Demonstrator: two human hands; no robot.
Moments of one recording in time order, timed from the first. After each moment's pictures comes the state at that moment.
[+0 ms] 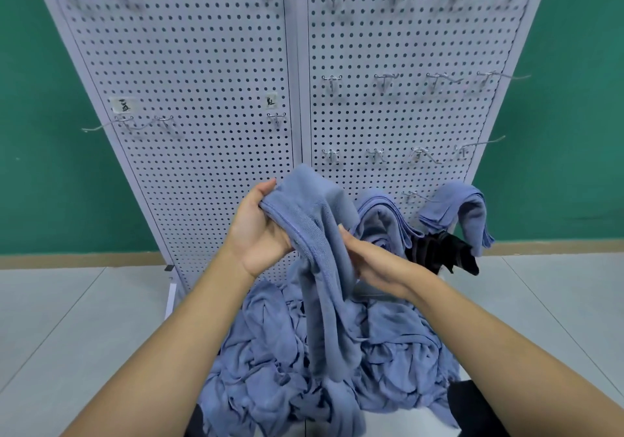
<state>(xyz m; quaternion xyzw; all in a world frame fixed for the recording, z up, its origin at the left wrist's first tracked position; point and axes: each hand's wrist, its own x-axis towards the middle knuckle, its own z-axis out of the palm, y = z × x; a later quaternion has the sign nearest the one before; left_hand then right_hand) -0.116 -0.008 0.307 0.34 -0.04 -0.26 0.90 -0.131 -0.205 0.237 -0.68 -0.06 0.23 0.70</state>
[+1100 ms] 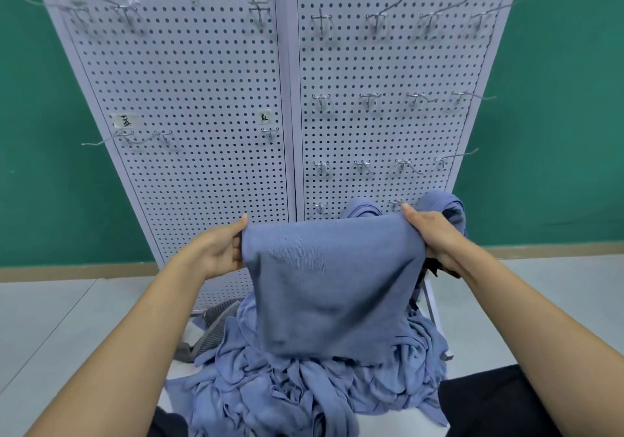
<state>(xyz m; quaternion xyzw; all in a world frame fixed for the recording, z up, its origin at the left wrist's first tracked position) -0.098 0.048 0.293 0.67 0.10 -0.19 0.71 -0.144 -0.291 0.291 -0.77 0.19 -0.05 0.61</state>
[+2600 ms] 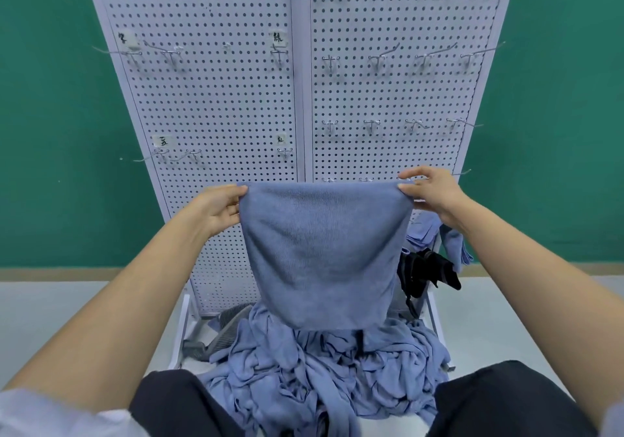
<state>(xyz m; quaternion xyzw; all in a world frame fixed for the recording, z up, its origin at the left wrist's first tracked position) -0.115 0.059 0.381 0.63 0.07 -0.05 0.77 -0.148 -0.291 0.385 -0.78 0.08 -0.13 0.61</state>
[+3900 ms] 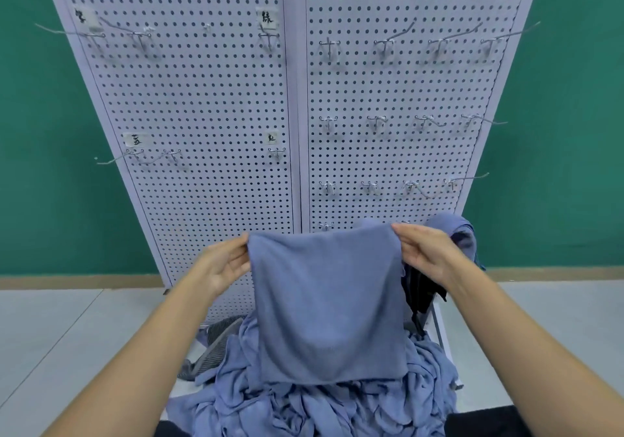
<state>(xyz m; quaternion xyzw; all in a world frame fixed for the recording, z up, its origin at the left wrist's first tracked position) -0.091 0.043 0.296 0.55 0.15 -0.09 0.81 -0.121 -0.285 0.298 -0.59 0.14 -0.02 0.79</state>
